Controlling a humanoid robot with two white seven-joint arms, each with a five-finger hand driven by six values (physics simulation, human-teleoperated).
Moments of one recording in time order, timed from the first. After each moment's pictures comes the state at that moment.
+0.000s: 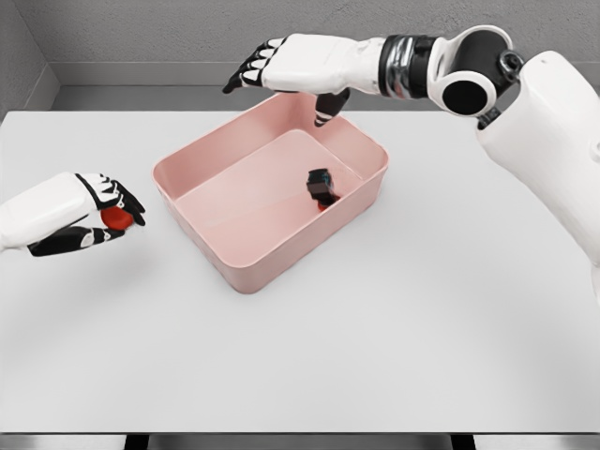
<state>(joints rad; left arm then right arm) -0.10 1.01 -0.24 -1.72 -0.16 -0.61 -0.19 -1.11 -0.36 0.82 -1.30 0.45 -0.44 0.61</state>
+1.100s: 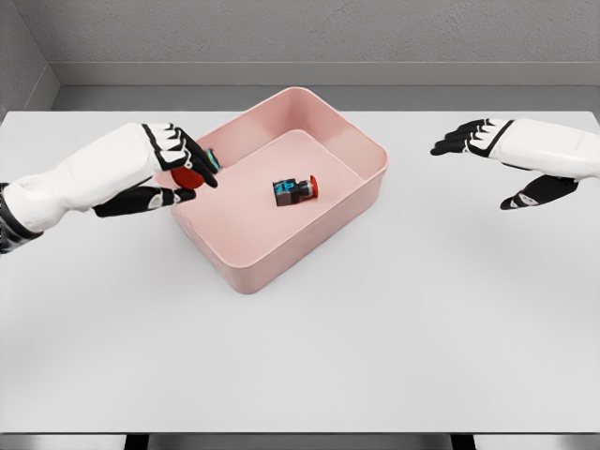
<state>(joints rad) -0.36 0.81 -0.36 -1.79 -0.18 -0.61 -0.23 -0.57 -0.99 0.46 -1.56 0.05 -0.61 0.60</state>
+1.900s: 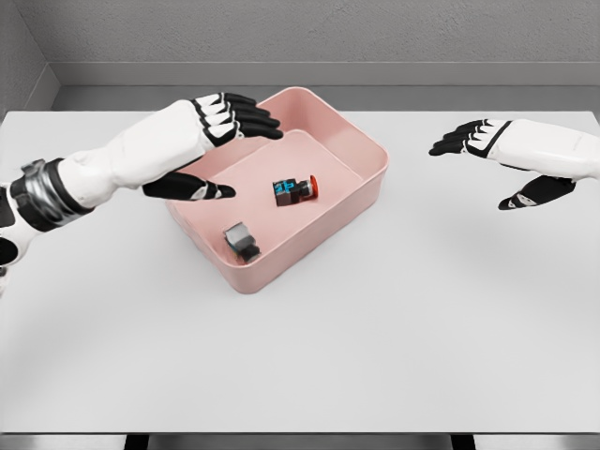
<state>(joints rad) -0.50 0.68 -0.46 -1.74 -0.21 -0.61 -0.24 -0.57 -0.98 0.46 -1.55 0.06 -0.61 0.60</state>
